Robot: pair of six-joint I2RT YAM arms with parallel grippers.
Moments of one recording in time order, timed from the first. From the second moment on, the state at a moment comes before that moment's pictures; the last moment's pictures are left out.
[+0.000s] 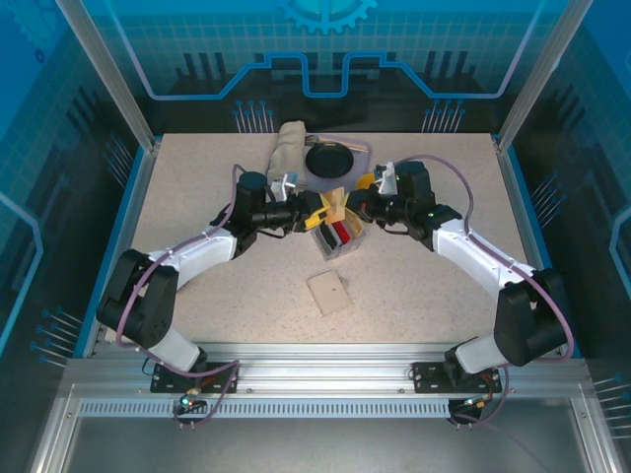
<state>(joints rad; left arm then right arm) -0.39 1.58 0.93 0.33 0.78 -1.27 0.39 1.46 1.03 -0.09 -0.58 0.96</state>
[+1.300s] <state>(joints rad) -0.38 1.62 0.96 0.43 0.84 -1.27 0.32 1.48 1.01 -0.03 -0.73 0.98</state>
